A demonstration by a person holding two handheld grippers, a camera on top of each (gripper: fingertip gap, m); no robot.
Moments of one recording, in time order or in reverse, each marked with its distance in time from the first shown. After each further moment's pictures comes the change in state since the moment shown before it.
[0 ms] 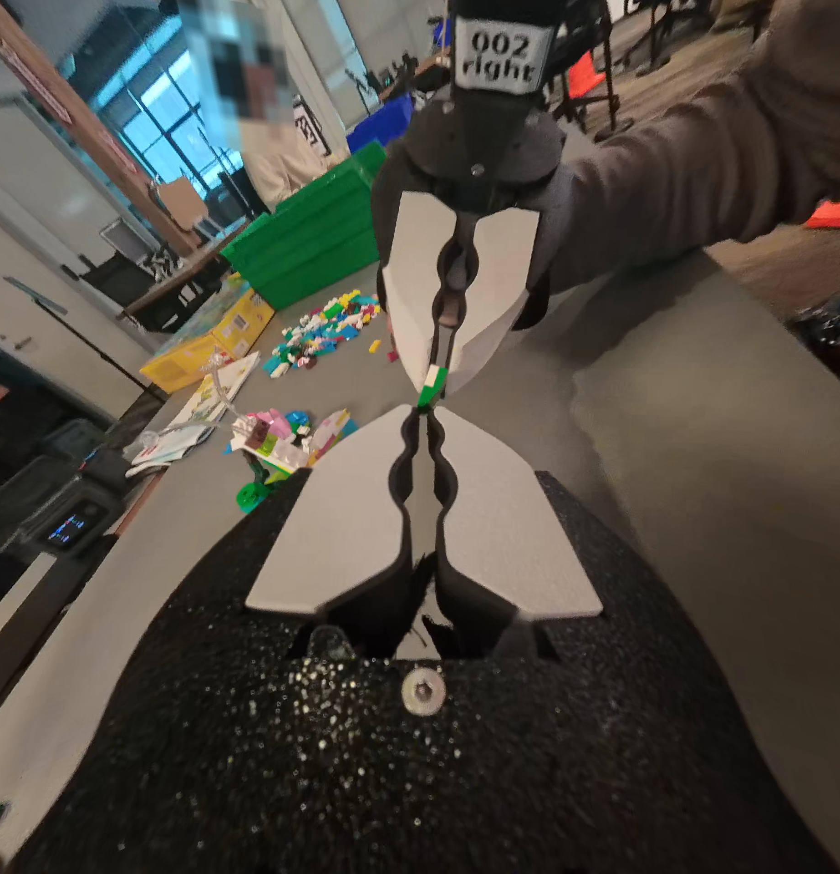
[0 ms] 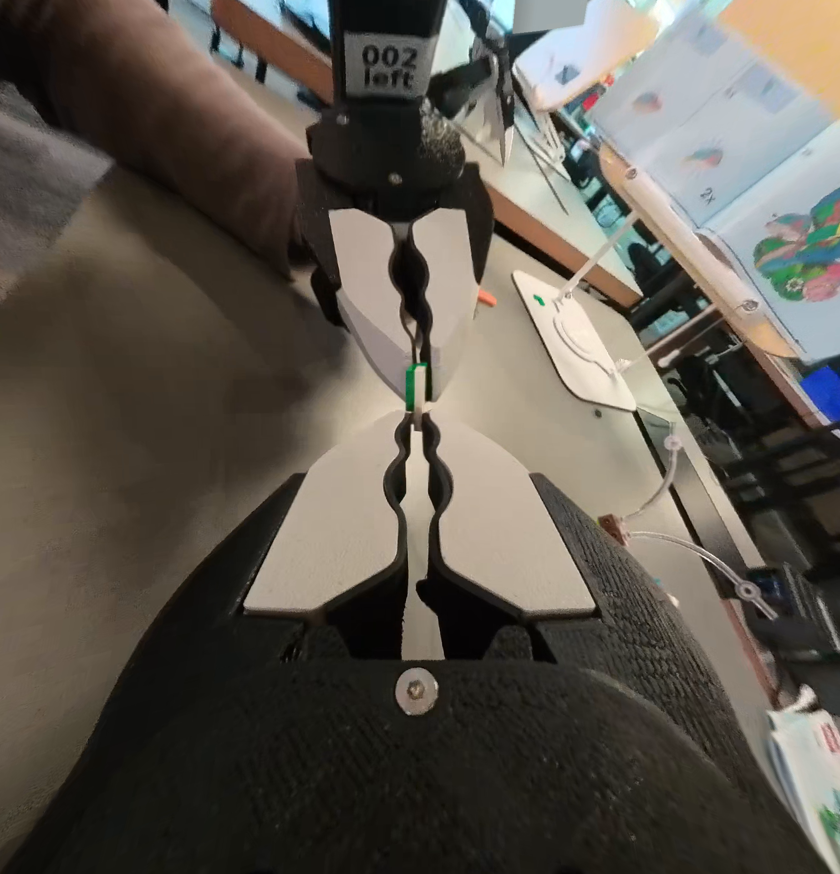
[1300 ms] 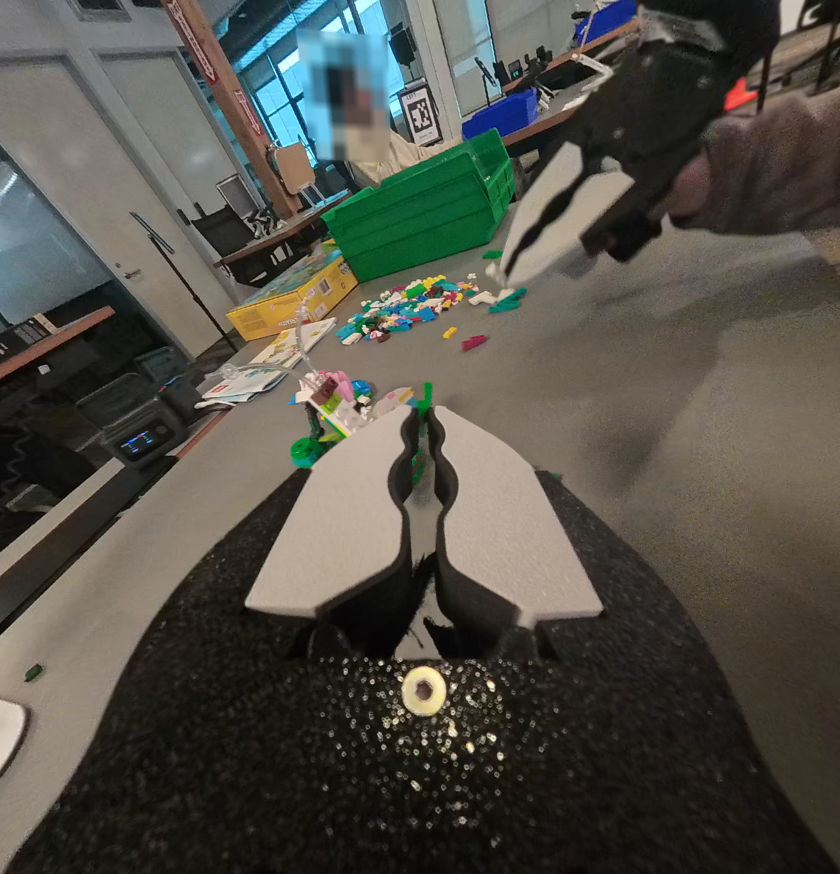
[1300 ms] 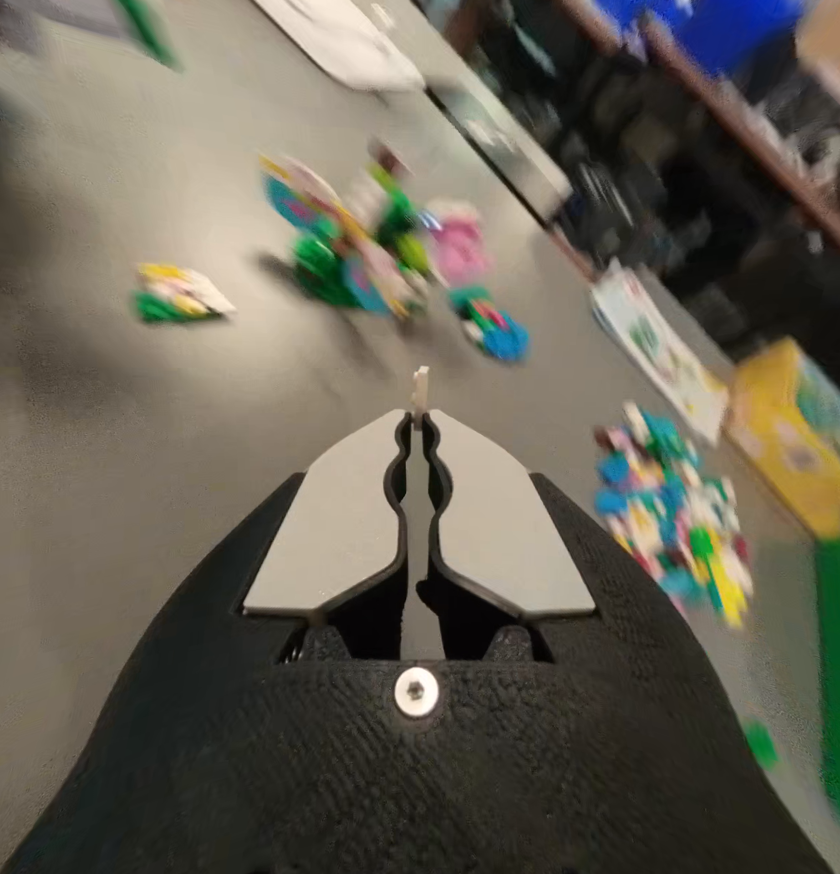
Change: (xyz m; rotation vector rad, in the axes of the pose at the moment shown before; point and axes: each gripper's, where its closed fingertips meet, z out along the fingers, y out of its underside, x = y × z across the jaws) left arm -0.029 0.012 -0.002 -0.017 -0.224 -0.123; right arm 0.043 0.109 -0.136 -0.494 0.544 0.364
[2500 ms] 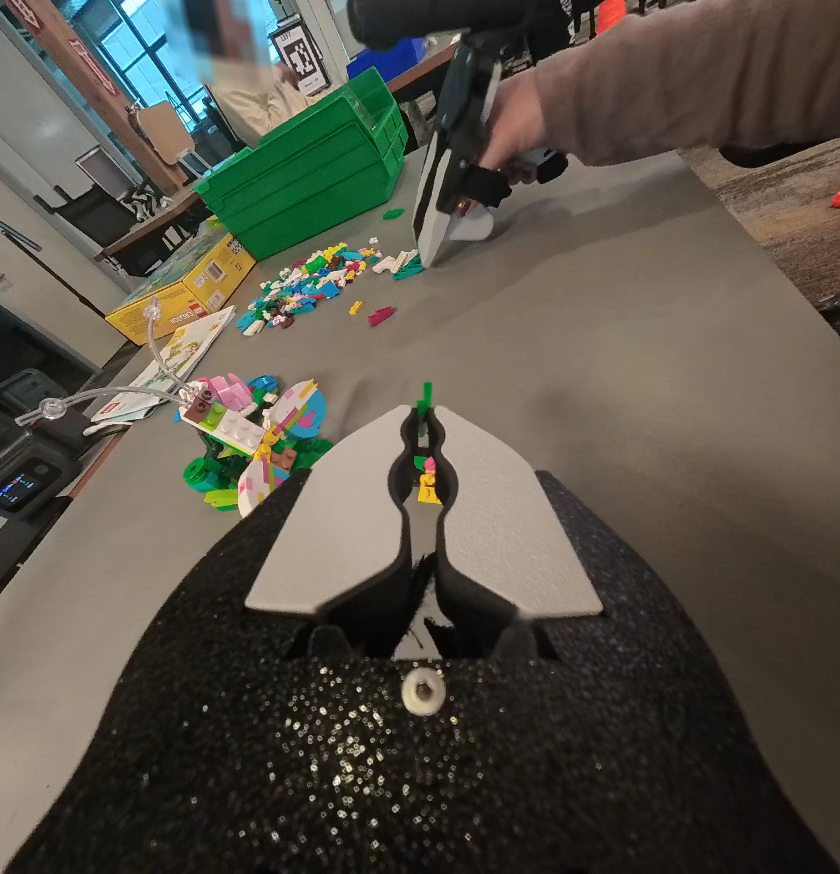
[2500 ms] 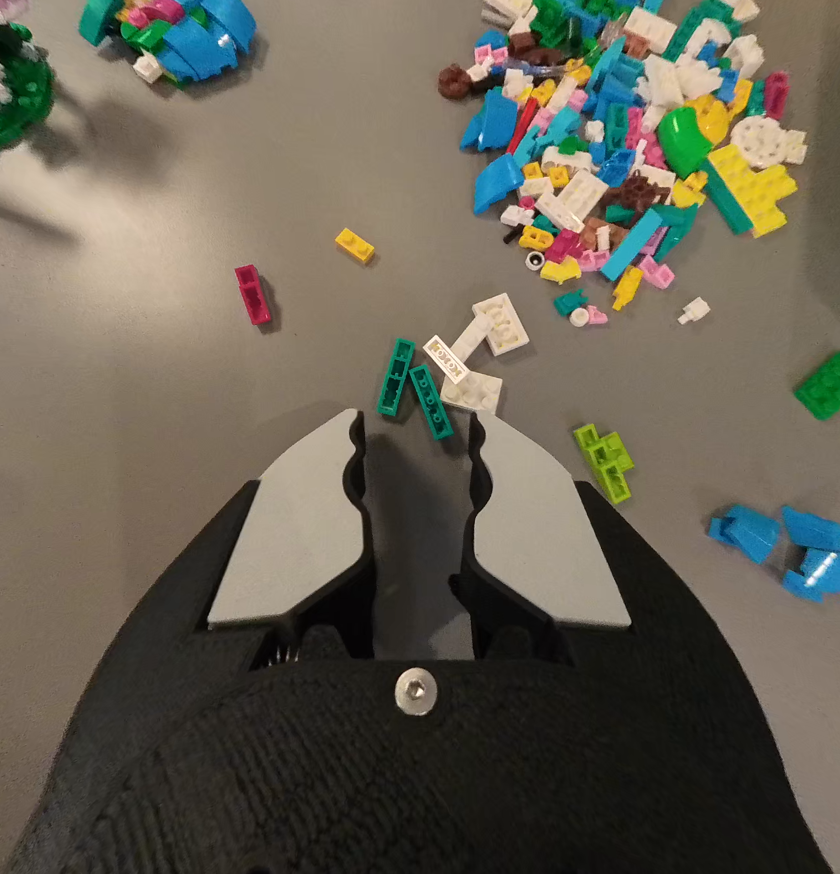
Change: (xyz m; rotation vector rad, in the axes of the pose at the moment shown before) left arm 0.048 0.013 0.015 -0.083 0.203 0.077; right arm 0.059 0.113 -0.006 -0.411 0.118 0.588
